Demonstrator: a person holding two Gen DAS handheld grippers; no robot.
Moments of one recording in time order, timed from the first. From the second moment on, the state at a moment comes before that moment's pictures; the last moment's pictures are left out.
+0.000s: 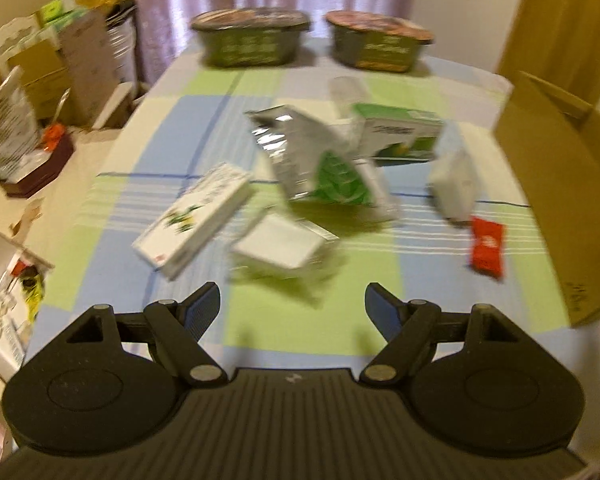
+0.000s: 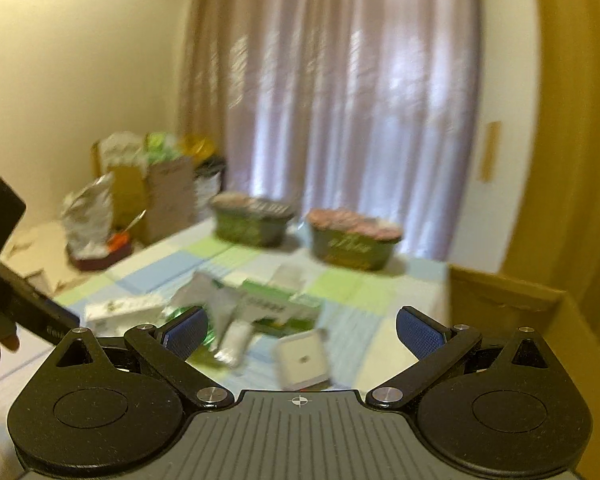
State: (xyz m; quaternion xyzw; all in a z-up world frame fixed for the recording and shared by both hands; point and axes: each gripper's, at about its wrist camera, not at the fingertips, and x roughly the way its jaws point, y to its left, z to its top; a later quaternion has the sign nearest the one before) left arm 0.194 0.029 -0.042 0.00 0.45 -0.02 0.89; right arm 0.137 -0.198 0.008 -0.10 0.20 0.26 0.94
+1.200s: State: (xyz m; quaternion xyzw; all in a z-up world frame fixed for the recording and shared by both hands) left arm 0.280 0.025 -0.098 0.07 0.47 -0.14 0.87; right arm 0.209 -0.164 -0.081 -0.10 0.39 0.21 0.89
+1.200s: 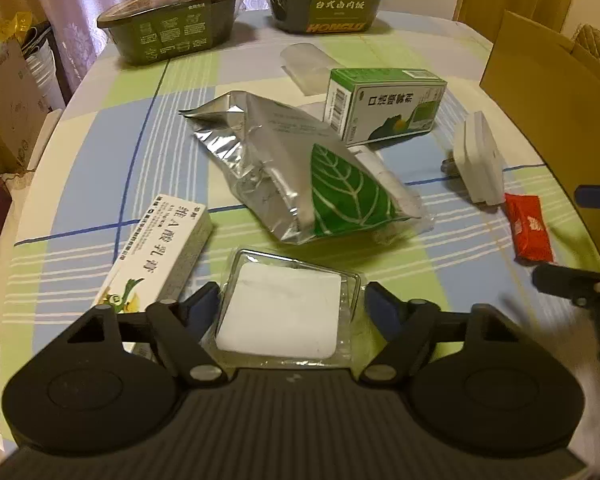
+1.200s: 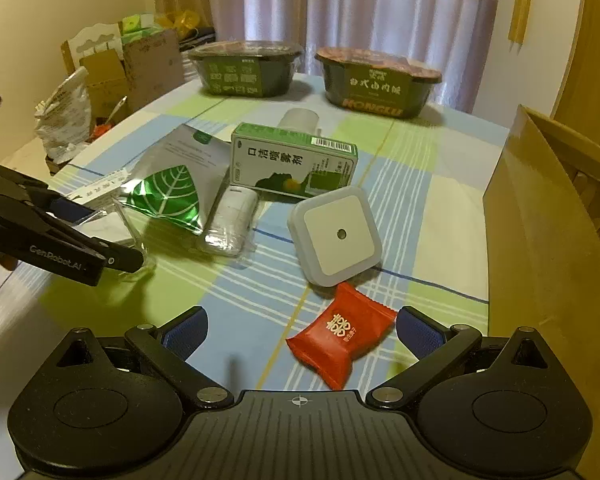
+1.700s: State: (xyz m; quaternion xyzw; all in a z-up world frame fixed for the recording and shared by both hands) left arm 0.258 0.000 -0.096 0.09 0.47 -0.21 0.85; right arm 0.233 -0.182 -0.095 -0.03 0.42 0.16 0.89
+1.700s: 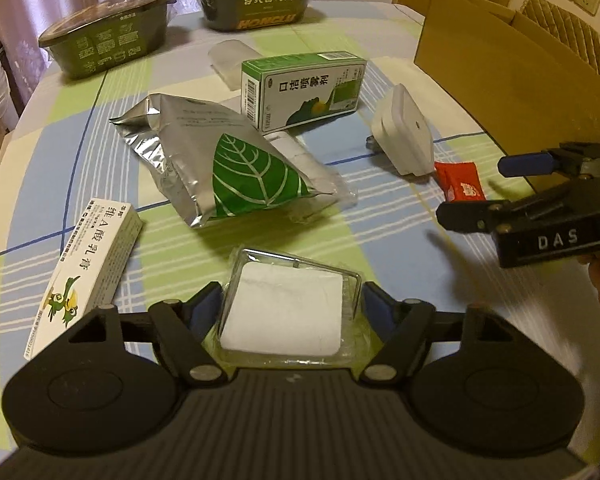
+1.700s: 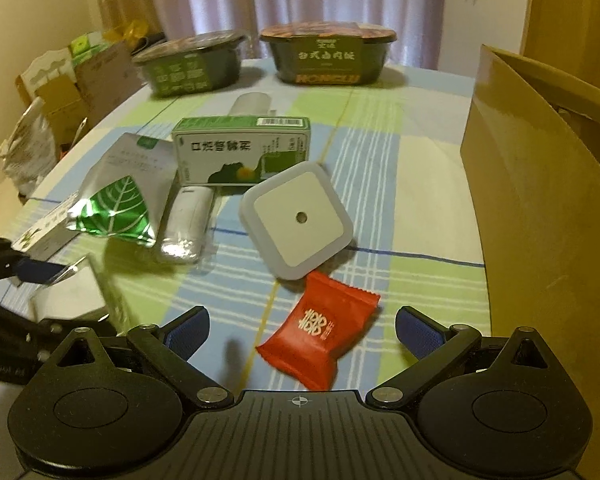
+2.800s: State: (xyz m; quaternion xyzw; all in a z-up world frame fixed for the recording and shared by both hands) left arm 0.255 -0.009 -0.095 0.11 0.47 -0.22 0.85; right arm 0.217 -0.159 -0.107 -0.12 0.43 0.20 0.87
